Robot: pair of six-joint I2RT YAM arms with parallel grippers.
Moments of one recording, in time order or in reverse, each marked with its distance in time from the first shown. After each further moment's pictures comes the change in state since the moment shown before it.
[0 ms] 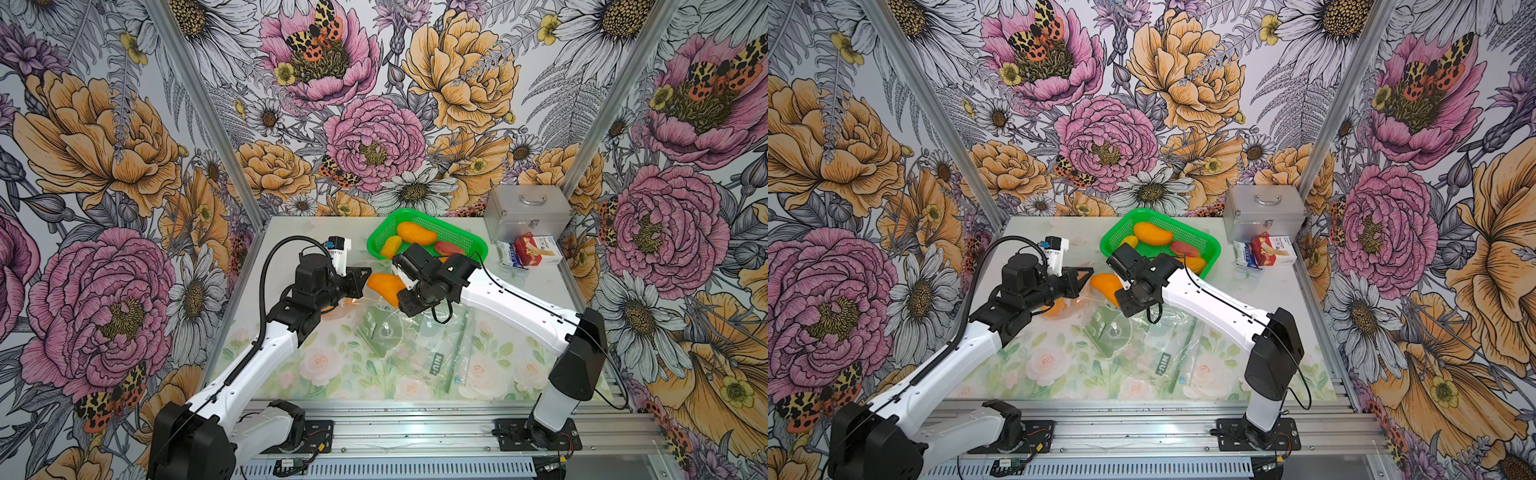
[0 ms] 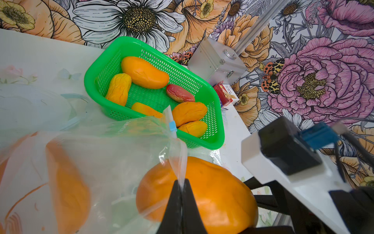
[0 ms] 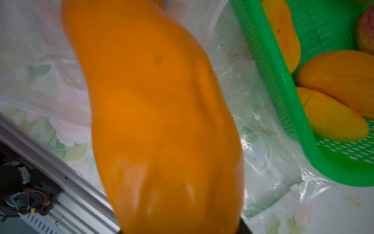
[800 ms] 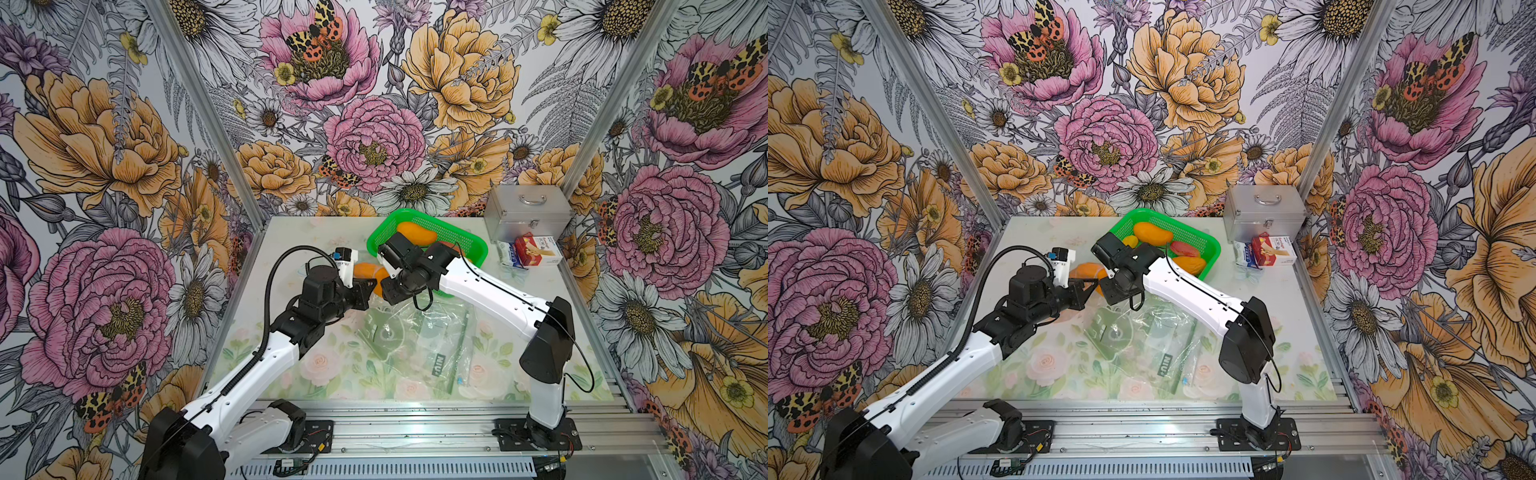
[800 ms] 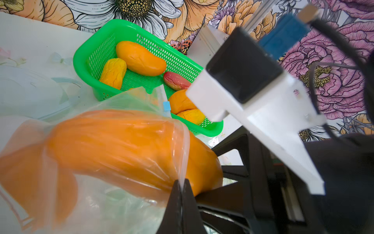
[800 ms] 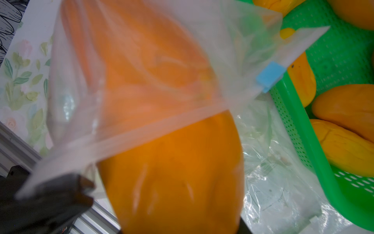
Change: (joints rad) left arm -0.083 -0.043 -0.073 0.024 -0.075 -0.039; right arm 0.000 0.195 0.254 -0.012 -0.012 0.026
